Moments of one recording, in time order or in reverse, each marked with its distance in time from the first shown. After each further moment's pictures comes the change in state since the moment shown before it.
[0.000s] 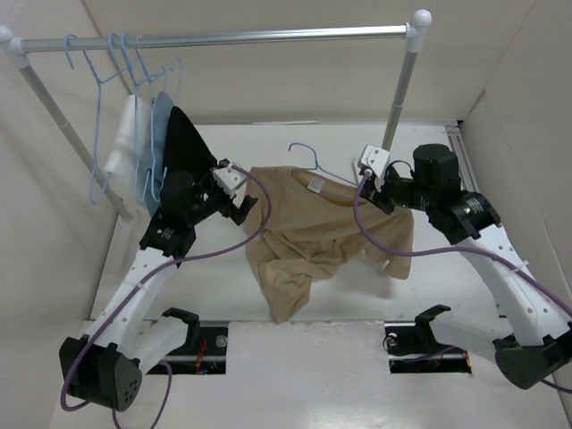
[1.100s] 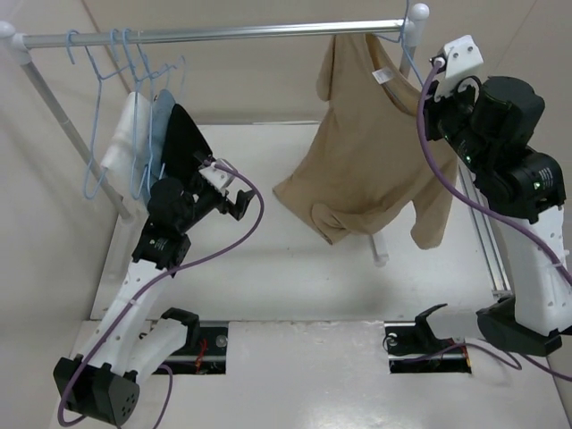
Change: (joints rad) left arm -0.003 -0.093 0.004 0.114 -0.031 -0.140; right arm -0.004 0.234 0.851 -0.224 0.684 0.284
